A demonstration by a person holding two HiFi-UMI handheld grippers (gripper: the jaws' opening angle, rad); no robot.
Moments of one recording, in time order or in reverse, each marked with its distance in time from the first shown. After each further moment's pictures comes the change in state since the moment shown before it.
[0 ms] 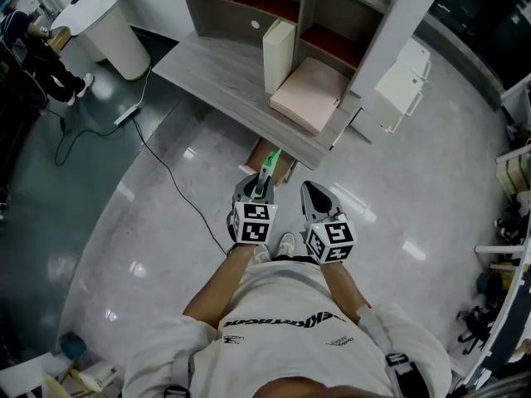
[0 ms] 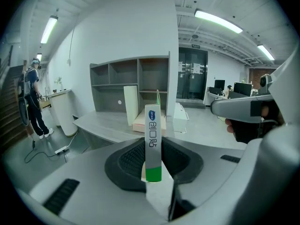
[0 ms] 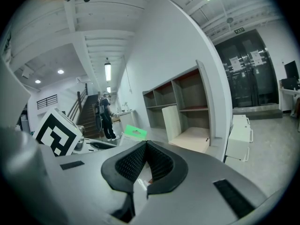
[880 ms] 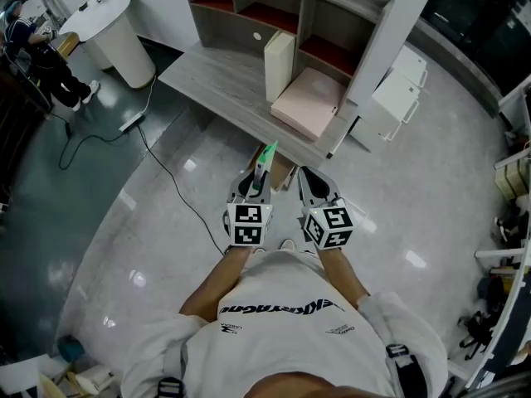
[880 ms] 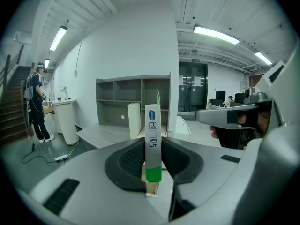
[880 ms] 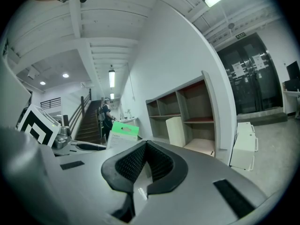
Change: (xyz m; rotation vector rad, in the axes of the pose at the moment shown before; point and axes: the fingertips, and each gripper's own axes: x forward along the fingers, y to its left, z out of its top) left arm -0.055 0.006 0.064 0.009 -0.178 0.028; right arm 0.002 0.014 0.057 -0.022 -0.095 0.032
